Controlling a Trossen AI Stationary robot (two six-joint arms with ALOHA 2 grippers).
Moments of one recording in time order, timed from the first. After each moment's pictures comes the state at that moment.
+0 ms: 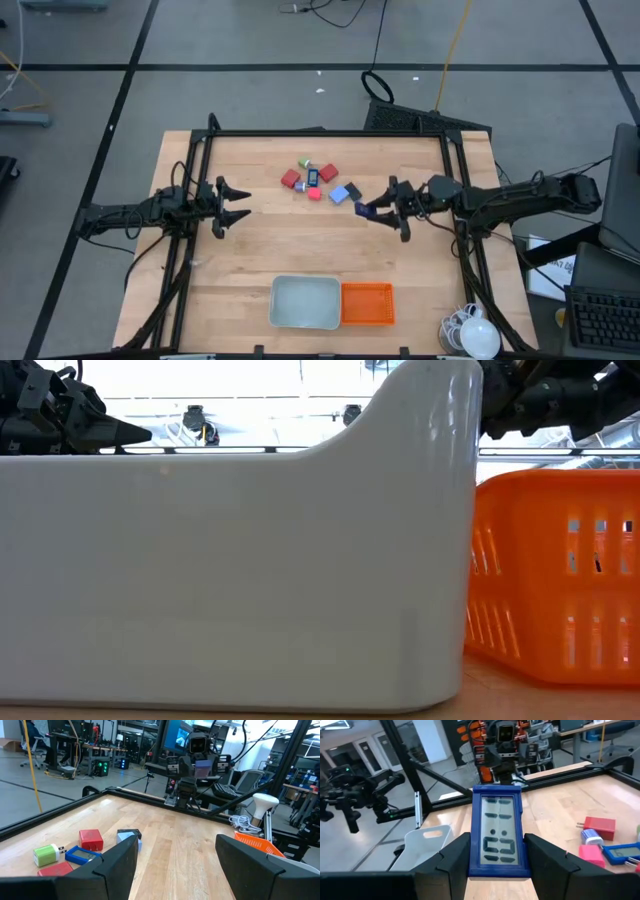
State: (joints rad) left arm 0.06 0.01 0.02 0.03 -0.05 -0.21; right arm -0.05 0.95 0.39 0.48 -0.19 0.25
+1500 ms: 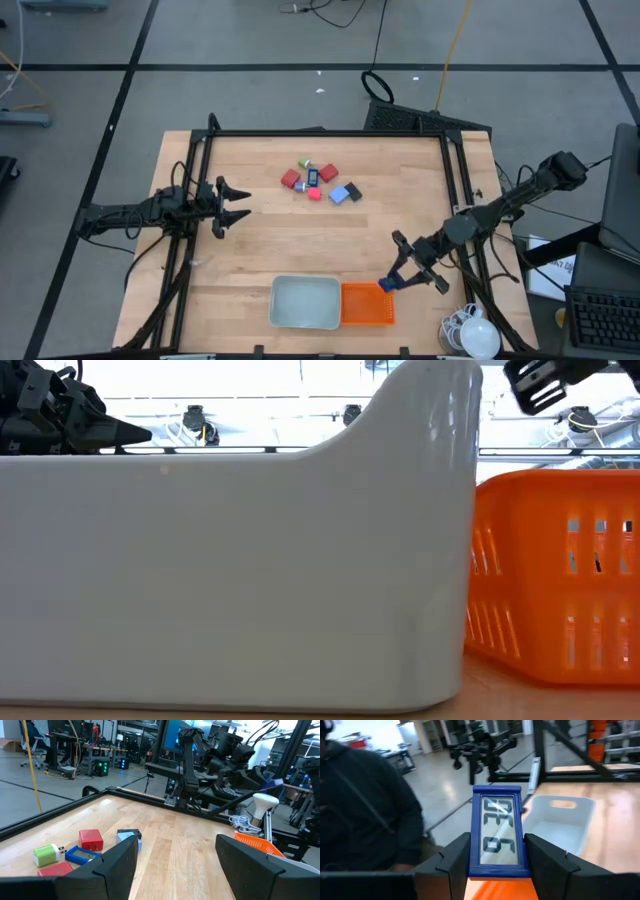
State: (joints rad) left arm 0.06 0.01 0.02 0.03 -0.05 -0.21; right arm 0.51 0.95 0.39 0.48 -0.19 0.25
